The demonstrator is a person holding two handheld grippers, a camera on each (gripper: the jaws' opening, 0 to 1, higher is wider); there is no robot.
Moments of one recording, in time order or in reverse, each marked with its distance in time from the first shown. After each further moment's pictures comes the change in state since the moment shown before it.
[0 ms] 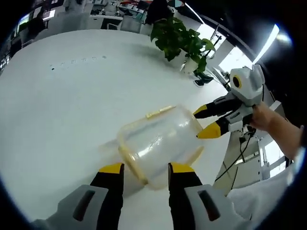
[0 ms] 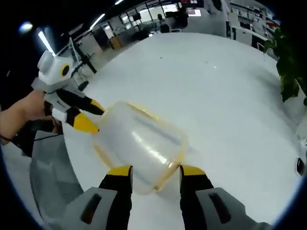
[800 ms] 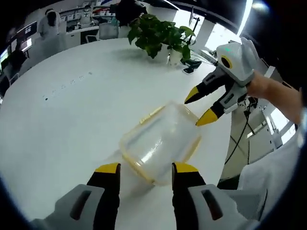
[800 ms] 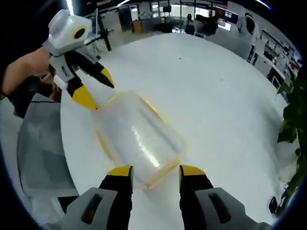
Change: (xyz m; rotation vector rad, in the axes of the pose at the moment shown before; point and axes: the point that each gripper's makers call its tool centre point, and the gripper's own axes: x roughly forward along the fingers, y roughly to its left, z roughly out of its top) left arm -0.013 -0.002 0.011 0.260 0.018 0.016; right arm -0.008 -0.004 0.006 -0.295 0.074 -0.039
